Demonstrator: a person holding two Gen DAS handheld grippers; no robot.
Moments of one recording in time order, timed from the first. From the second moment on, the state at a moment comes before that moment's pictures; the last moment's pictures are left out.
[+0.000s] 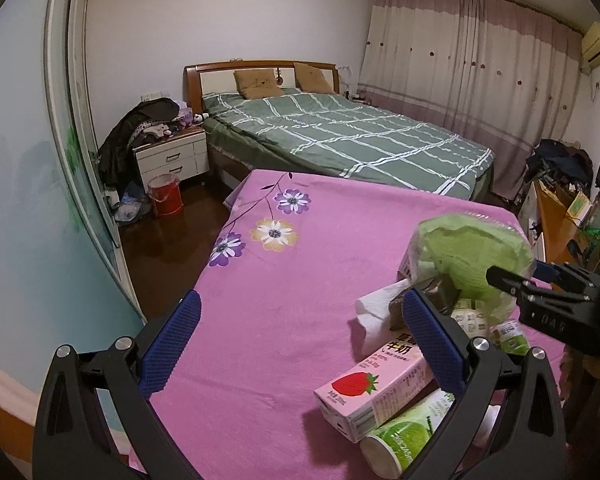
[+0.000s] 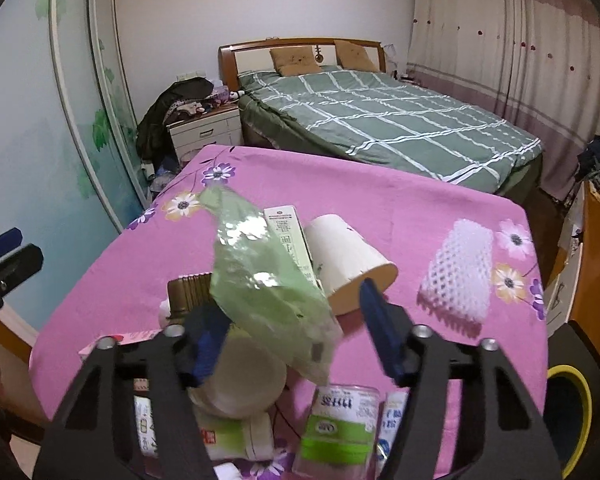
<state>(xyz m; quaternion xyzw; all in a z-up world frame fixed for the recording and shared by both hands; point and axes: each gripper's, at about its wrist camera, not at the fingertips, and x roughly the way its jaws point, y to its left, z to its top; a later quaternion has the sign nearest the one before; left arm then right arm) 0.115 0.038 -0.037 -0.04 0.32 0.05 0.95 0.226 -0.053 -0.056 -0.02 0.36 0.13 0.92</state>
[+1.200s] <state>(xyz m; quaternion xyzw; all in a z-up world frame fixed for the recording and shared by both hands) 0.115 0.000 -0.053 -0.02 0.32 0.00 0.95 0.098 -0.337 -0.070 0.15 0.28 -0.23 0.92</state>
